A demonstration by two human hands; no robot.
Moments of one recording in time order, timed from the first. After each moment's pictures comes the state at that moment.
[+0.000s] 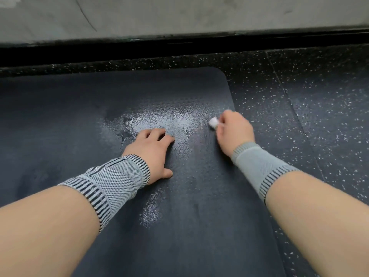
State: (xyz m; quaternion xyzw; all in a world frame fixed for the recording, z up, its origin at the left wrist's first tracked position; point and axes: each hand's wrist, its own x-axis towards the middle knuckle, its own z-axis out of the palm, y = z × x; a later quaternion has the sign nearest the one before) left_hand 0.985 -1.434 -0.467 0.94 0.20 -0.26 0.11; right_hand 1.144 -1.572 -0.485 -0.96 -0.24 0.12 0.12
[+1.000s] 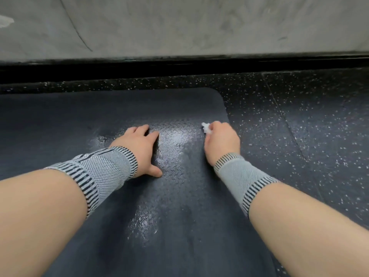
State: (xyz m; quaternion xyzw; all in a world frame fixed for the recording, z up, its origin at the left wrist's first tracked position) left_hand 1.033 -1.383 -0.468 0.92 0.22 -0.30 0.06; right_hand 1.163 -1.535 -0.492 -0.96 -0.24 0.09 0.11
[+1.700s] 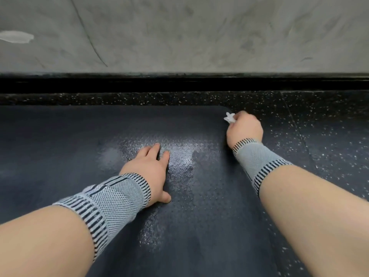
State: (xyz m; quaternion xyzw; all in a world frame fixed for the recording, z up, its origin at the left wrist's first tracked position) left_hand 1.040 -1.386 -0.471 0.91 0.23 -0.34 0.07; right_hand 1.245 -1.492 -0.488 -0.98 -0.16 0.05 0.12
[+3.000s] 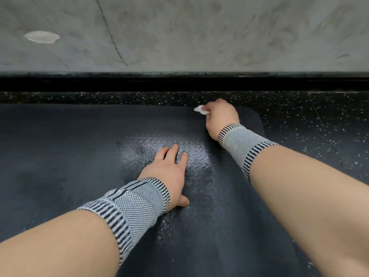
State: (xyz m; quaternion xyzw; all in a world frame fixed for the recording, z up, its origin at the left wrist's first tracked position) left_hand 1.038 -1.385 -0.475 0.90 0.24 -0.34 0.11; right_hand 1.229 -1.404 -0.501 -0.91 -0.39 0.11 0.10
